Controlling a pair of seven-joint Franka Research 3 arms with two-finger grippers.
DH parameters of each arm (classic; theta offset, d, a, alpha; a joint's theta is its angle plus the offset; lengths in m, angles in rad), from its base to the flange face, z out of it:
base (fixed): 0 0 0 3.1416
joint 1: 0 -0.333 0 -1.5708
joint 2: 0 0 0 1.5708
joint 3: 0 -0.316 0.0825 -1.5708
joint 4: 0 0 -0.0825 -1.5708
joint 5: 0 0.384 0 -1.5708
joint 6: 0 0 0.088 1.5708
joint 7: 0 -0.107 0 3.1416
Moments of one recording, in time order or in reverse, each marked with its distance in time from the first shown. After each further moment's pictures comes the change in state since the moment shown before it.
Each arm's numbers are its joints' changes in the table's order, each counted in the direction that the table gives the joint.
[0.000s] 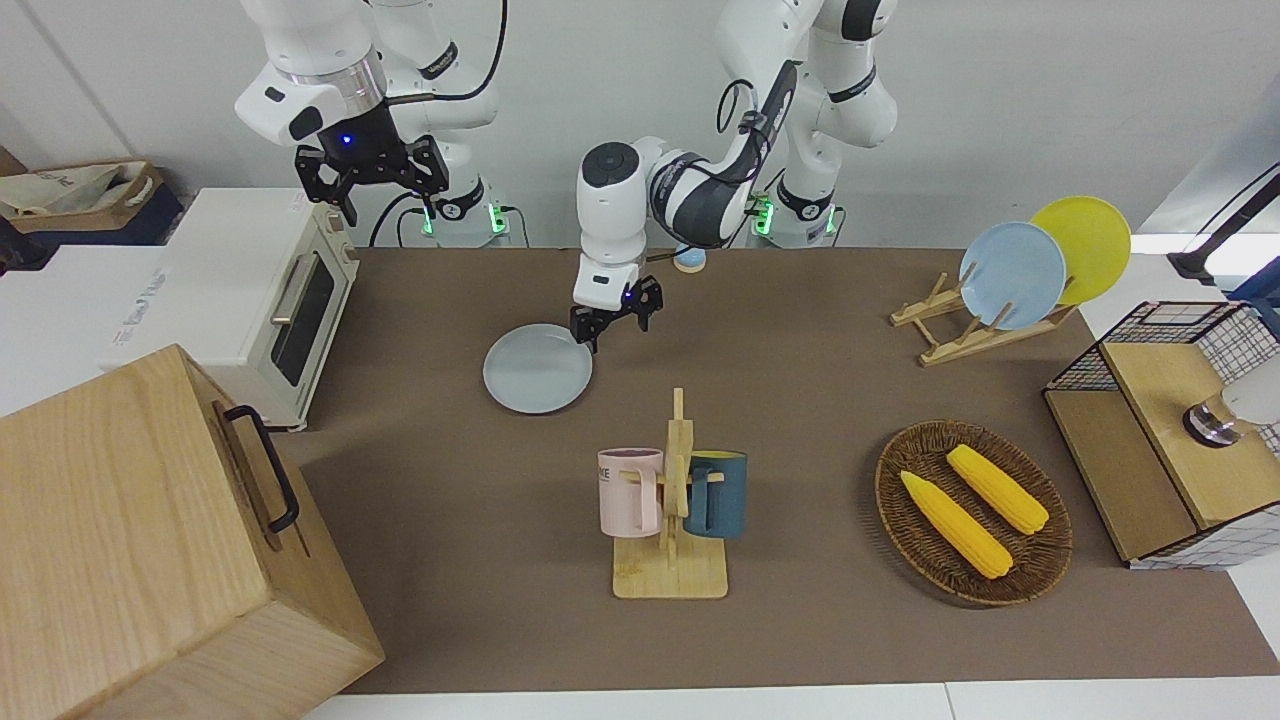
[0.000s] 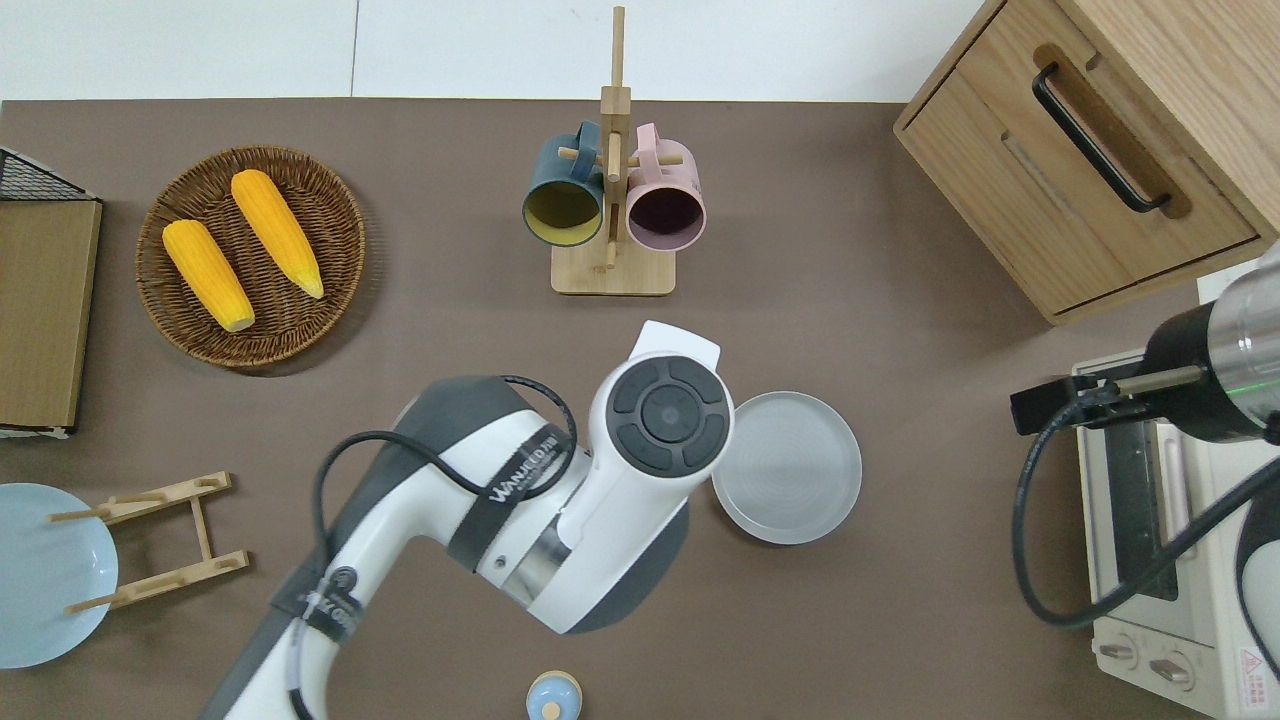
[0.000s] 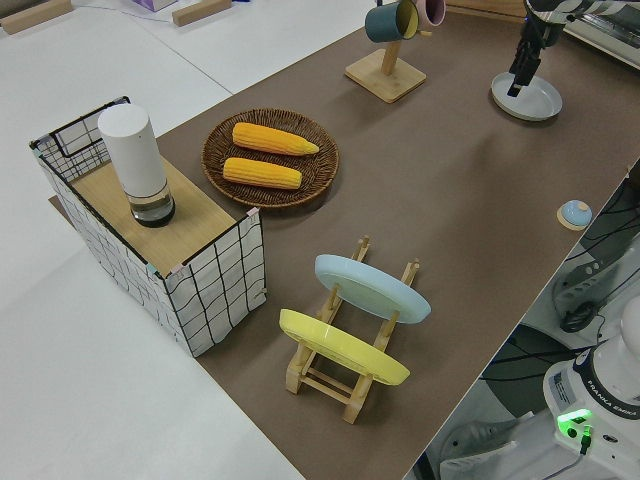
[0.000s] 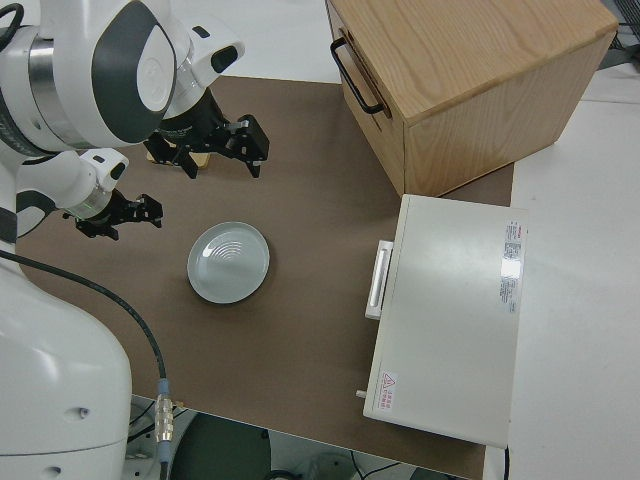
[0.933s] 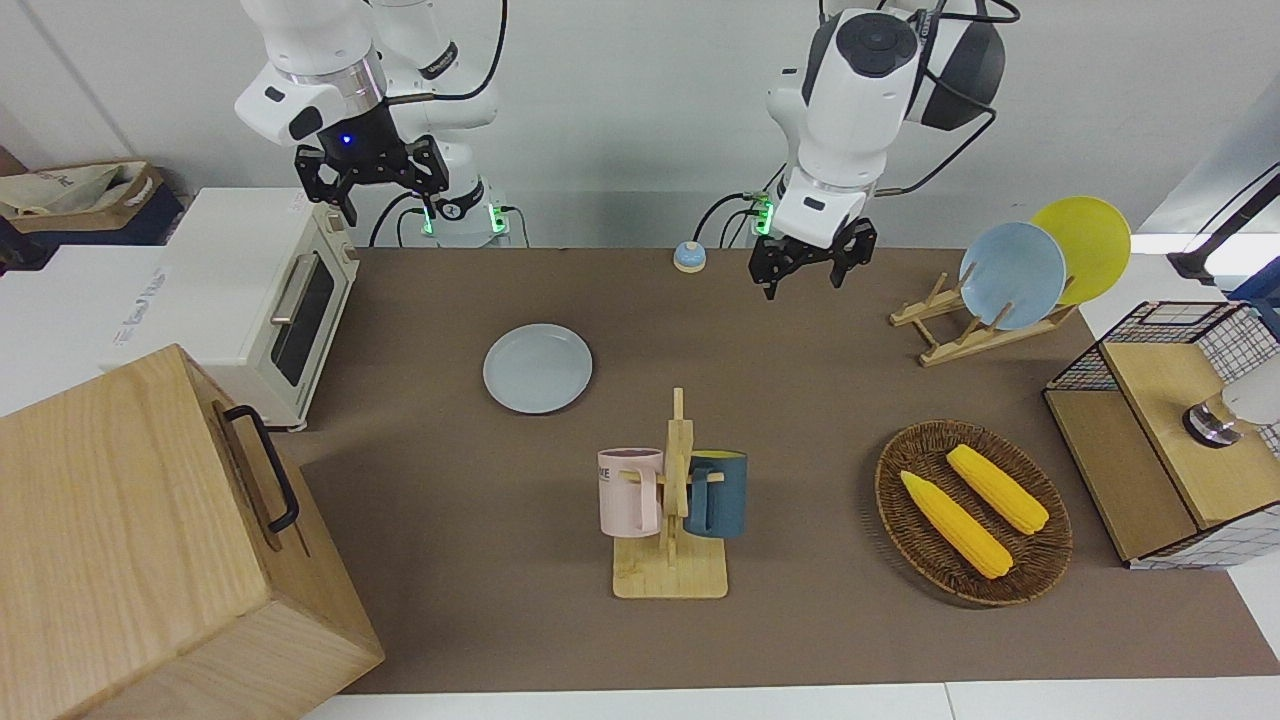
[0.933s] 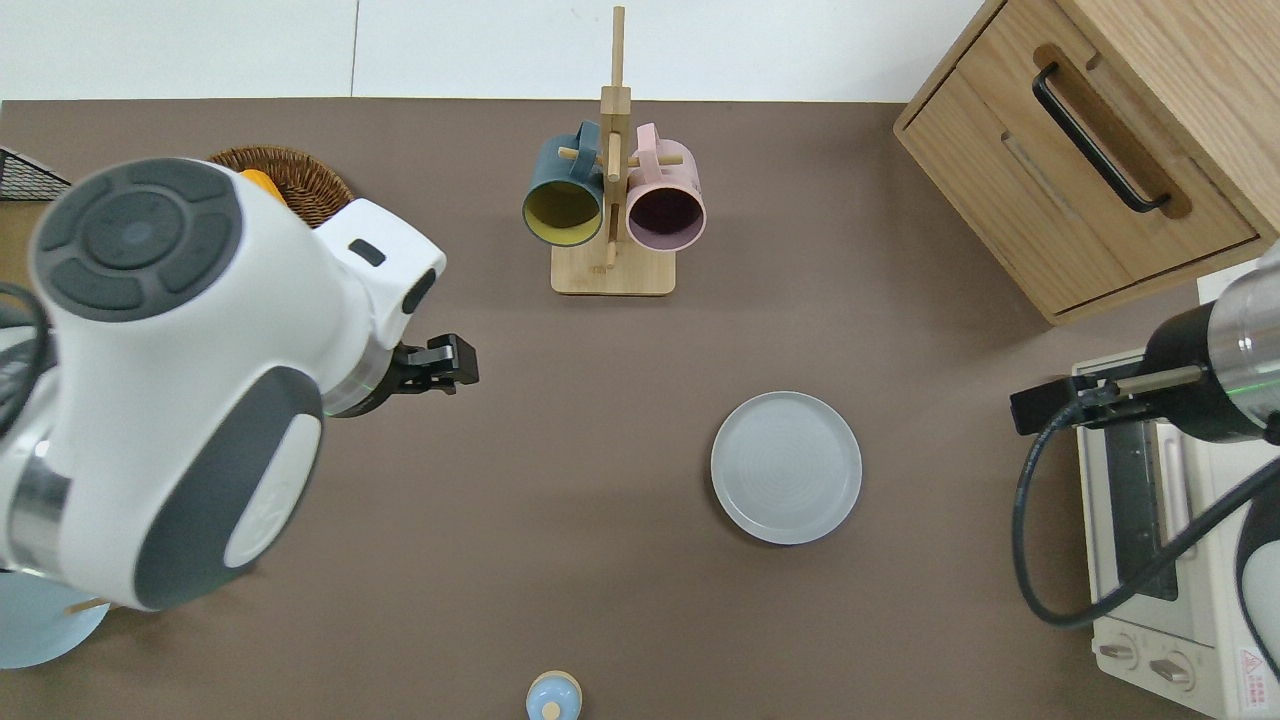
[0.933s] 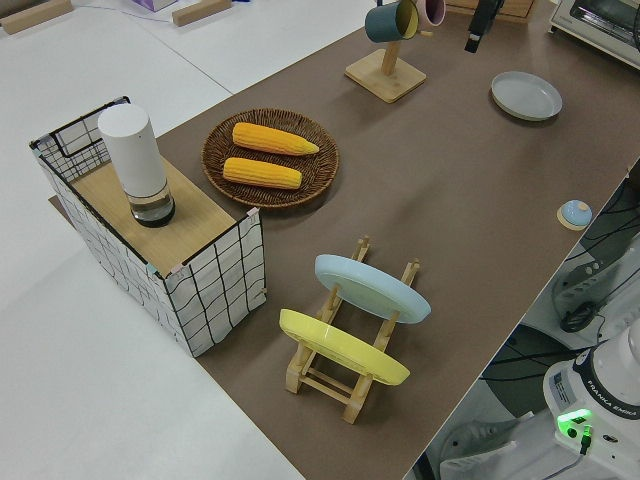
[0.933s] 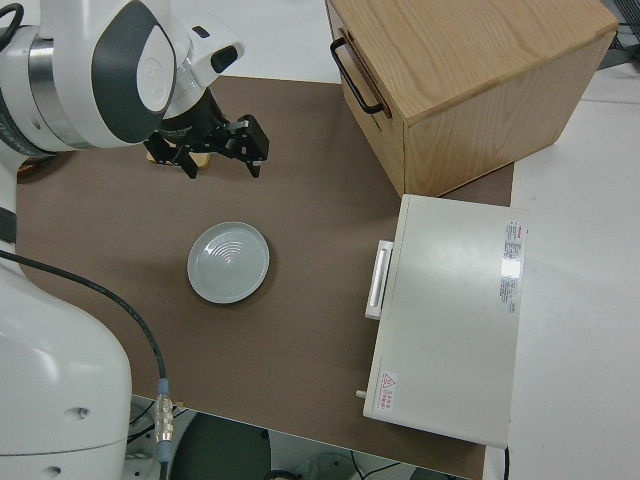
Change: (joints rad) left arm -0.319 0.167 -0.007 0.101 -0.010 0.276 -0.574; right arm 0.000 0.000 0.000 0.000 0.000 0.000 0.000
